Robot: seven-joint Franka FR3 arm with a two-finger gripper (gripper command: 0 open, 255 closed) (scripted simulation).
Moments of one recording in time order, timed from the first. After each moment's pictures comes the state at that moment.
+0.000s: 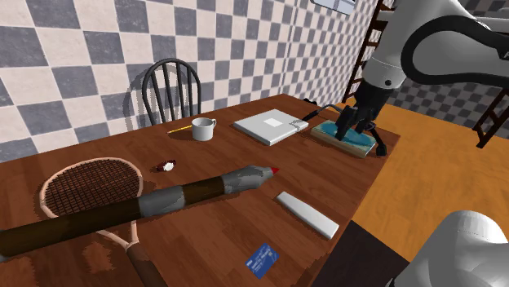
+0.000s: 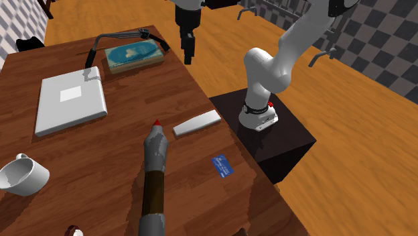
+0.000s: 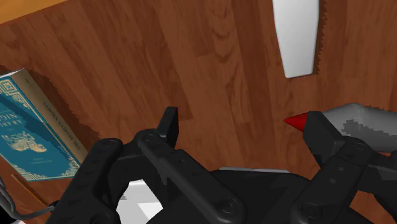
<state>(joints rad) 0.02 -0.82 -0.06 -2.38 -0.12 1.71 0.12</state>
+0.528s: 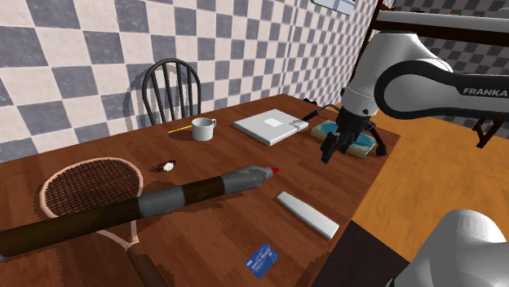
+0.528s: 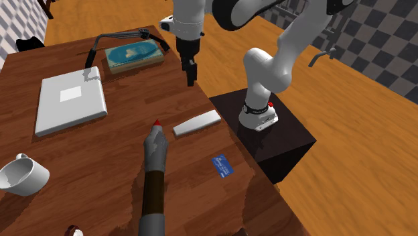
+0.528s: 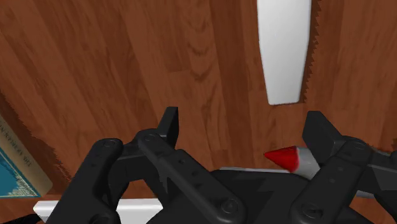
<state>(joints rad) 0.07 -0.78 -0.06 -2.53 -0.09 1.84 0.10</state>
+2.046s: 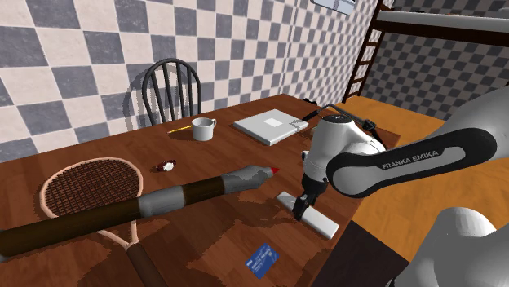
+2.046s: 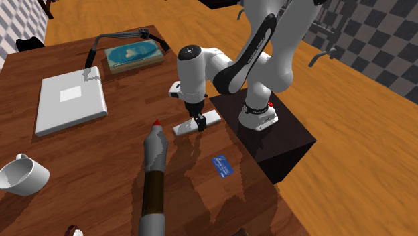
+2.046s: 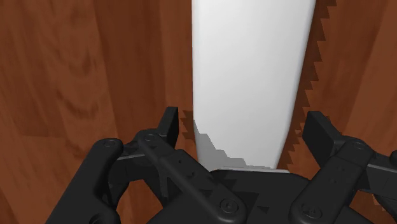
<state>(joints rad) 0.18 -0.48 -0.03 -2.84 -0.03 2.34 0.05</state>
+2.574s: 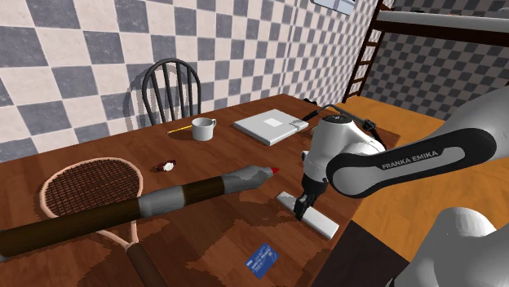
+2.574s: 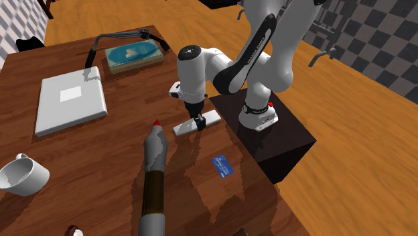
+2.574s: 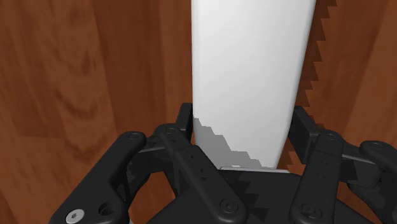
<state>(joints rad) 0.18 -0.48 -0.03 -2.84 -0.03 2.35 0.05</state>
